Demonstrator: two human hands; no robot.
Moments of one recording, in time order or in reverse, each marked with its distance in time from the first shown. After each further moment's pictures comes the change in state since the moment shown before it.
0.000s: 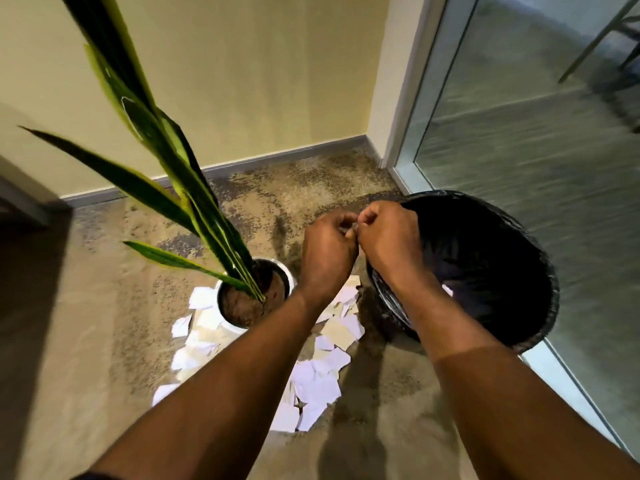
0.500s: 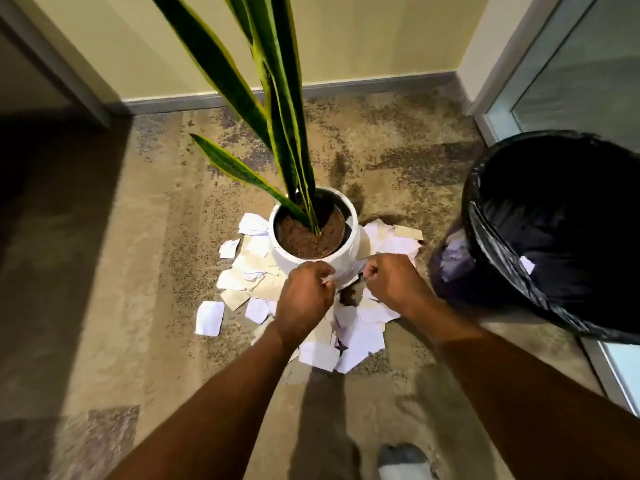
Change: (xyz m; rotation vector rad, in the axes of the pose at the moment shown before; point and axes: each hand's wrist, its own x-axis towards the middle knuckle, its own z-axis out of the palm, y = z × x) left_hand -0.134 -0.173 -0.058 0.340 -0.150 -0.317; right_hand -0.082 0.085 0.158 -0.282 -0.606 -0.149
